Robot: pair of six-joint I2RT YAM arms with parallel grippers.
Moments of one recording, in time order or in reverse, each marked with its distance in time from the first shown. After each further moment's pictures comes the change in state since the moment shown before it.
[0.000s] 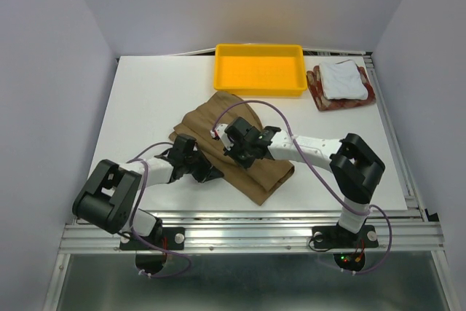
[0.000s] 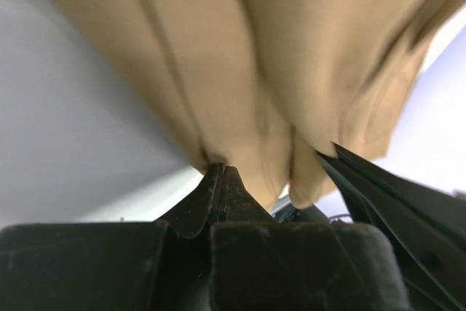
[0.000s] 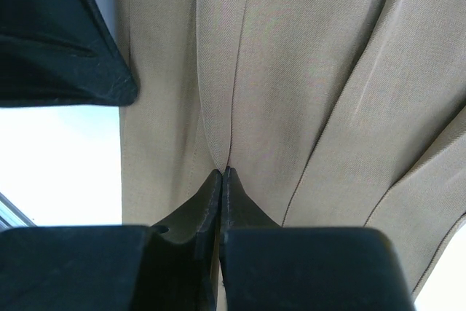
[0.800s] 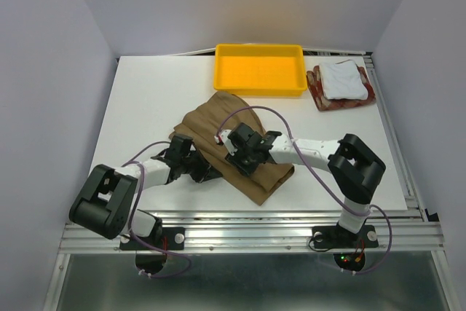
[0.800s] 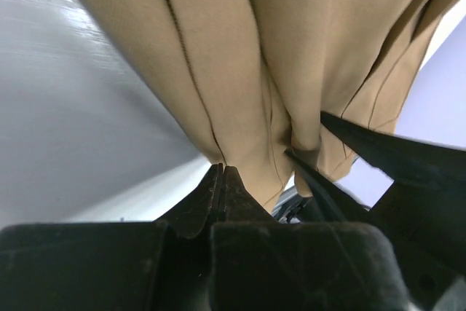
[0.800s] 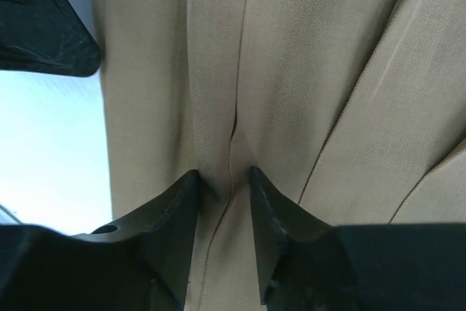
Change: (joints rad) left arm 0.032 -0.032 -0.013 -0.027 0.034 0.051; right arm 0.000 -0.013 -0.079 0.027 -0.030 0.025
